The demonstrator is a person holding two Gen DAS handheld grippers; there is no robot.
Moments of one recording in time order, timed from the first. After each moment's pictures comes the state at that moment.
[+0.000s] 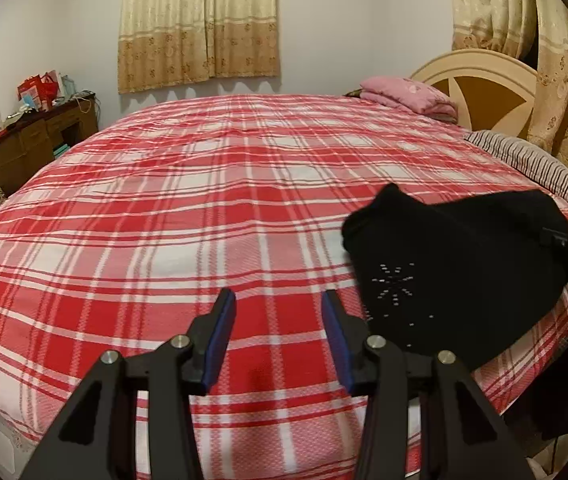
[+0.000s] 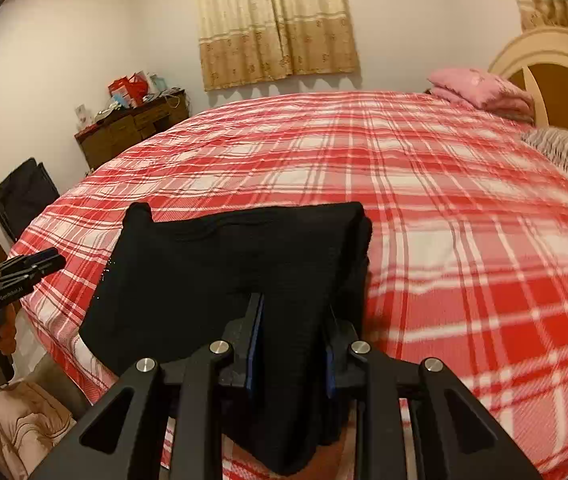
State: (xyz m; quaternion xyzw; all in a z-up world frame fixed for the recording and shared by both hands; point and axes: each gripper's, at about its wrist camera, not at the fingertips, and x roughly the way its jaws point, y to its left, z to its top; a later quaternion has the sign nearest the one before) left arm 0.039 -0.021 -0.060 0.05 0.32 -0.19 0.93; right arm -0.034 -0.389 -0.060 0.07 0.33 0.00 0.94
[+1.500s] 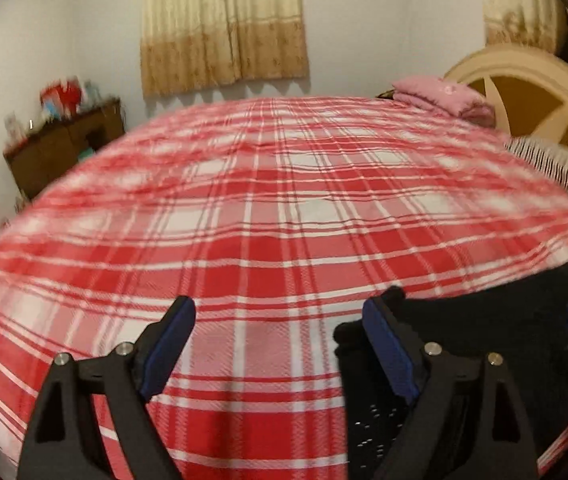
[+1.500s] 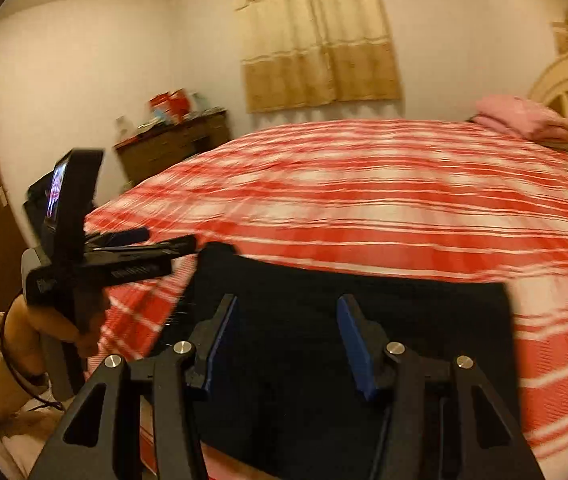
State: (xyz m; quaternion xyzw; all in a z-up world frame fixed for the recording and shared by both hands) left arm 0.098 -0.087 -0.059 0.07 0.31 -0.12 0.94; right arm 0.010 -0.284 -0.062 0.07 0.27 0.09 0.96
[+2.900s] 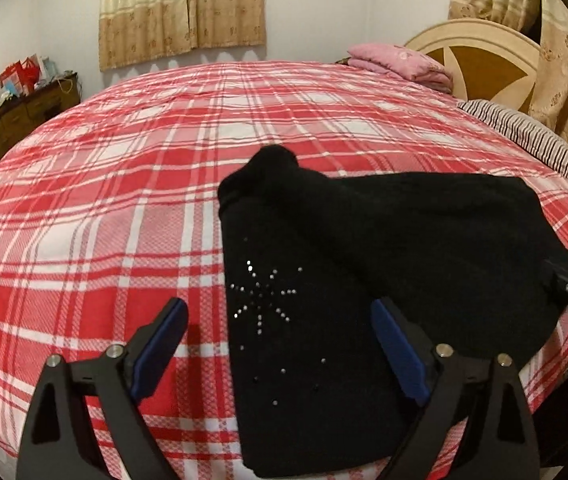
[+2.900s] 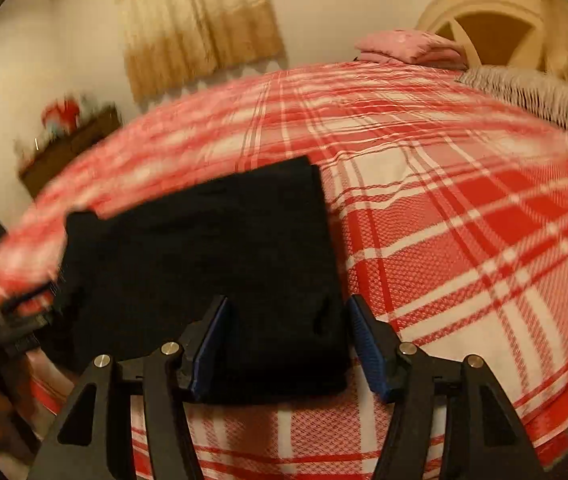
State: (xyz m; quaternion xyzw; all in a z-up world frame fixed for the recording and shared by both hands) left arm 0.041 -0.112 -0.101 0.05 0.37 -0.19 0.91; right arm -0.067 -0.385 -0.105 0.16 0.33 -0.12 0.92
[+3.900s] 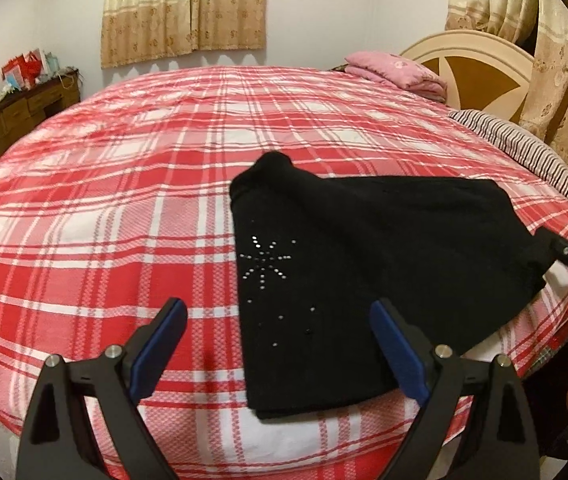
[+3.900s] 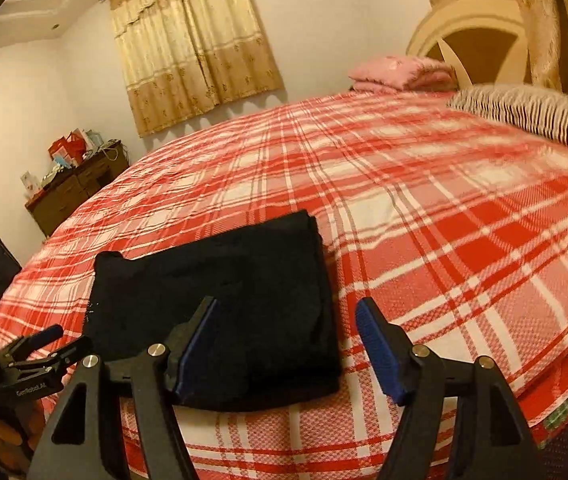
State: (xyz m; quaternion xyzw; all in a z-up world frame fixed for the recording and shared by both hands) left arm 0.021 -0.096 -0.087 0.03 0.38 -0.21 0.90; right arm -0.085 -0.392 -0.075 0.19 0.28 -0.13 0.93
